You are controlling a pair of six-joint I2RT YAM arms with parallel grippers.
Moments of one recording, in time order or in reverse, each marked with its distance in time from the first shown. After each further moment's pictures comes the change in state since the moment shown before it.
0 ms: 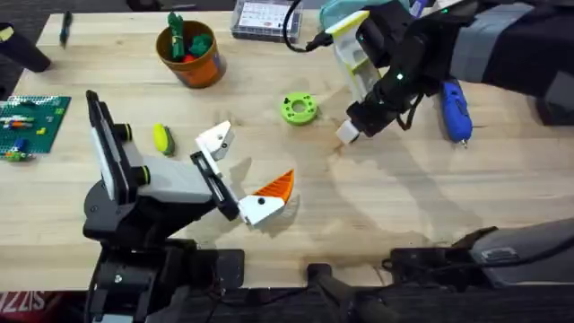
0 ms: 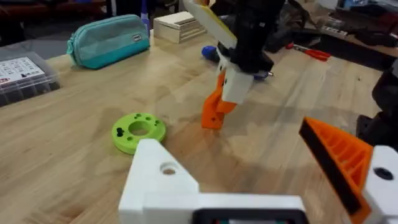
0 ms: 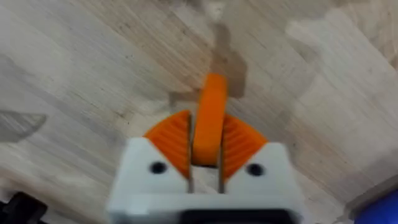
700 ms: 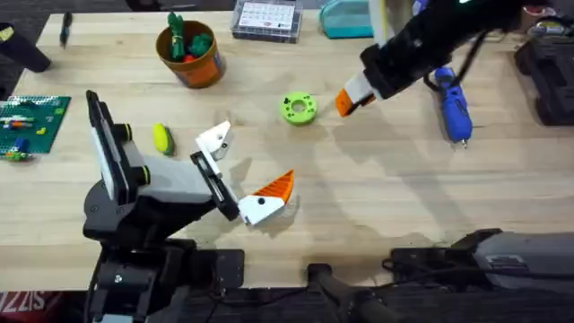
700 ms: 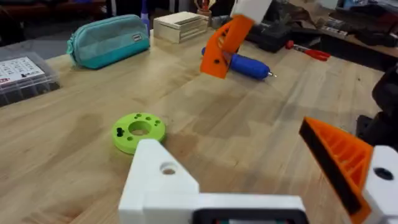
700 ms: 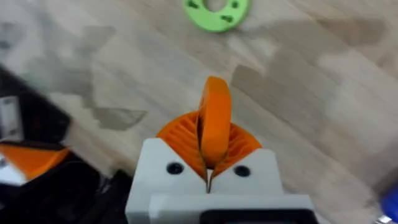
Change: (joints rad) left arm 0.000 0.000 0.000 0.000 0.000 0.000; right arm -0.005 -0.101 0.324 -0.281 -0.154 0.120
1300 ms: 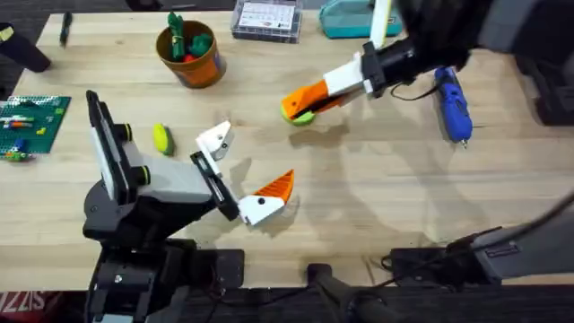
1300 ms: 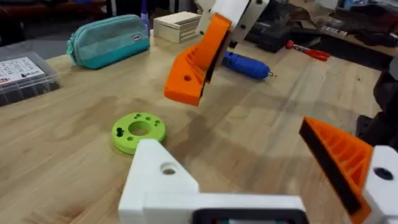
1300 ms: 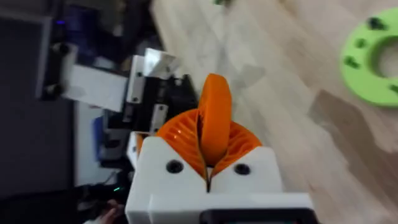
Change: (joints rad) left arm 0.000 0.000 0.000 0.000 0.000 0.000; right arm -0.169 0.143 -0.235 0.367 -0.899 -0.018
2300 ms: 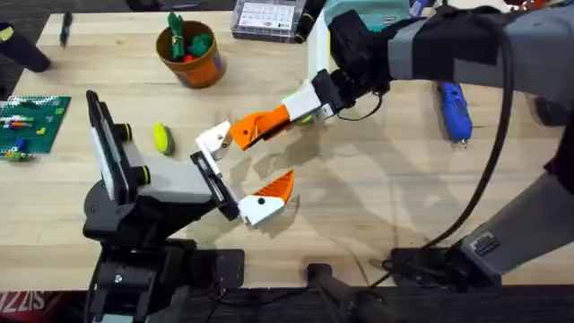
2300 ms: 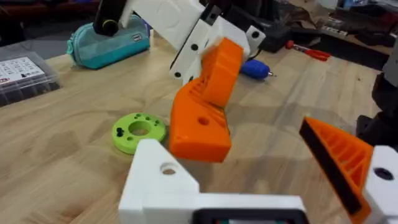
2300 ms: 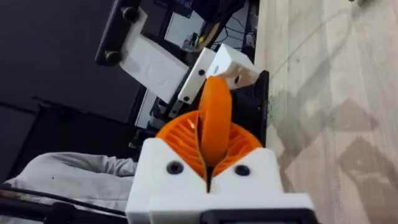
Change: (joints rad) left arm 0.000 0.000 0.000 0.000 0.000 0.000; right arm 0.215 0.220 -0.005 0.231 -0.418 -0.064
